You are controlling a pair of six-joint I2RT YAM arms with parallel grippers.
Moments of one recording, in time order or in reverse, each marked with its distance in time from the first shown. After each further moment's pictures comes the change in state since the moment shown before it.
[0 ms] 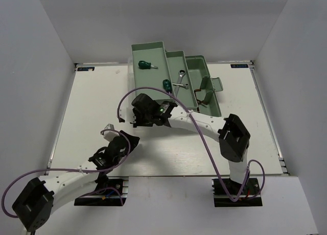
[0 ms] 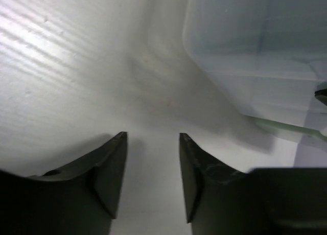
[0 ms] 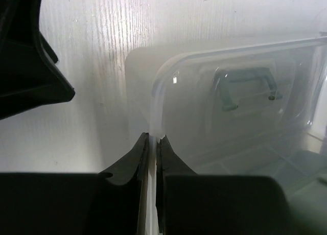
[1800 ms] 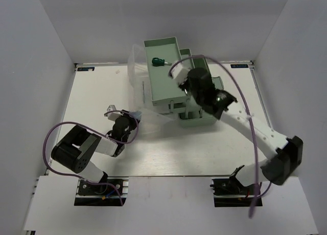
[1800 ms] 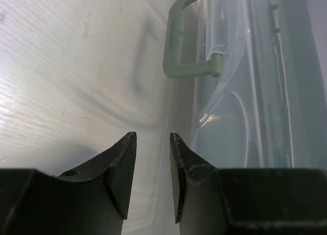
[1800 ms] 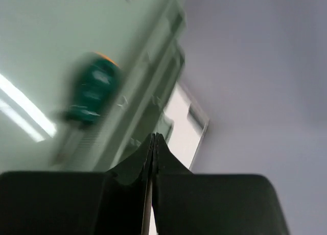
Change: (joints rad) left arm 0.234 0.792 0.160 0.956 0.066 0.110; right arm -0.272 -0.556 -0.277 0.201 0.451 -0.062
